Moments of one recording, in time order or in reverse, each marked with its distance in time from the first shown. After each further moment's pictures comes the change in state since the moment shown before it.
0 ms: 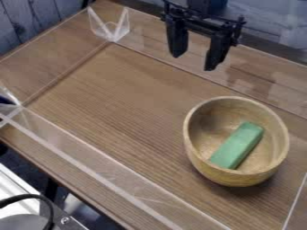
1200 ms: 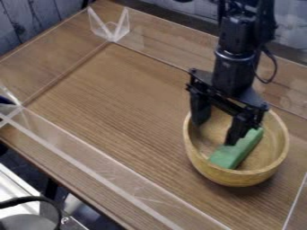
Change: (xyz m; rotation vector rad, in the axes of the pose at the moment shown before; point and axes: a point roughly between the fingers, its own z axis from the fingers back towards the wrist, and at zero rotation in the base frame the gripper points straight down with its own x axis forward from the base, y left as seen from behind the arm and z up) arm -0.032 -0.069 -0.066 -0.016 0.045 -0.190
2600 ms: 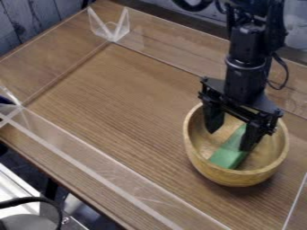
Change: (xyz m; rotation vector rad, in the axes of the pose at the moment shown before) arm 0.011 -0.010 -0.008 -0.042 -0.047 0.021
